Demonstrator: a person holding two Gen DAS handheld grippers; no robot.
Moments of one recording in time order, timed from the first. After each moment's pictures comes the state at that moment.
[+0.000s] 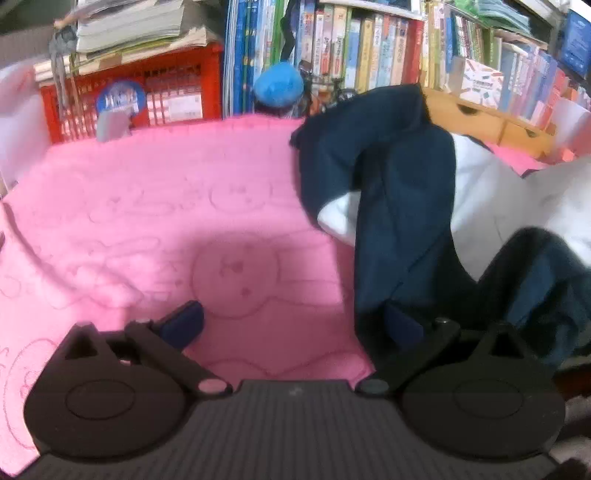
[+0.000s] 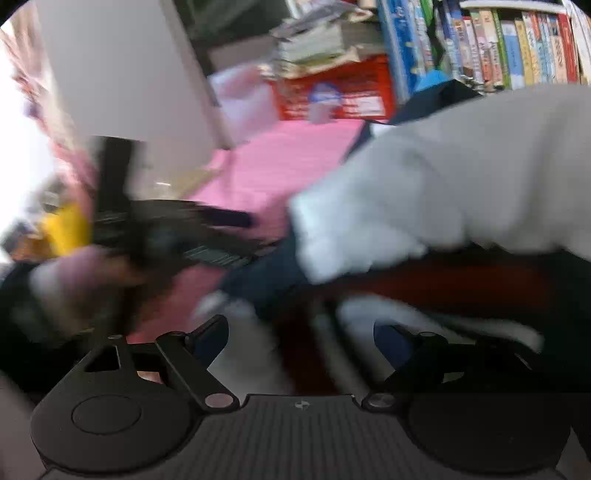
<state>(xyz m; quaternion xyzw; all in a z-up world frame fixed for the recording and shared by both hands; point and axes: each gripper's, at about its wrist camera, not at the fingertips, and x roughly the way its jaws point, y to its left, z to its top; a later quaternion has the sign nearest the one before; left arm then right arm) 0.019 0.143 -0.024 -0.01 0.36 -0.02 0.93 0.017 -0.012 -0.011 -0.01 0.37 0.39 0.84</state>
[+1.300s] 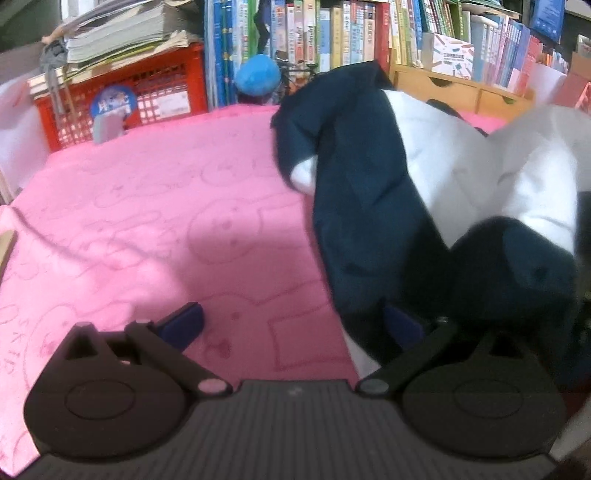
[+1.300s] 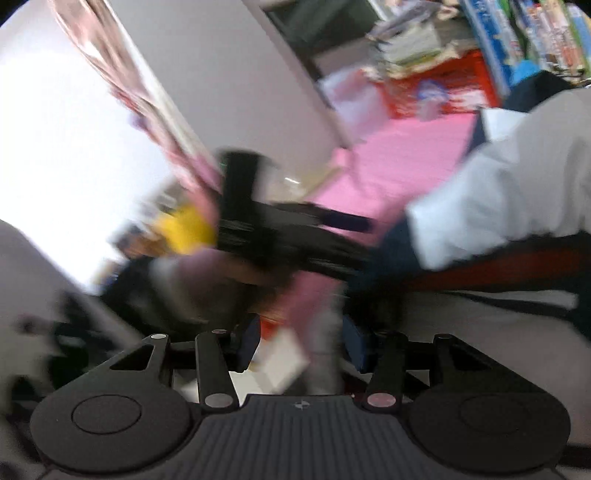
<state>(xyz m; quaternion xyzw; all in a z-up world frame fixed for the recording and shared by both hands) -0.015 0.131 -0.022 0.02 0.38 -0.04 0.93 -0.048 -0.030 -0.001 0.08 0.36 0.57 0.73</state>
